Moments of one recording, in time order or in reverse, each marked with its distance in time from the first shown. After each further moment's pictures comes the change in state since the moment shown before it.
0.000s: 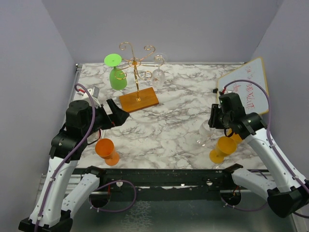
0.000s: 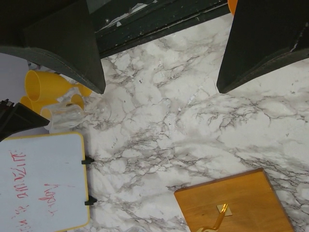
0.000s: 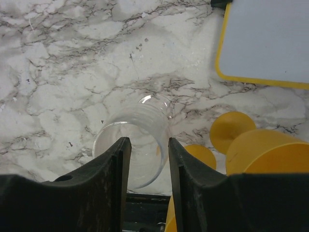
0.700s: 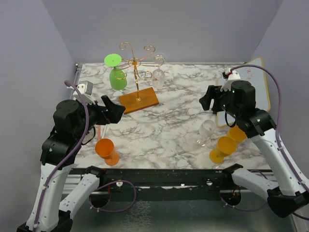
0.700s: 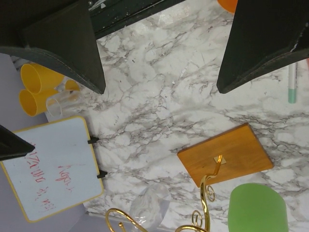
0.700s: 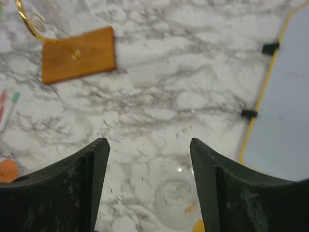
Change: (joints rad) left arm 0.000 -0.015 0.135 0.026 -0.031 0.122; right arm 0.000 0.009 0.143 0.356 -0.159 -0.143
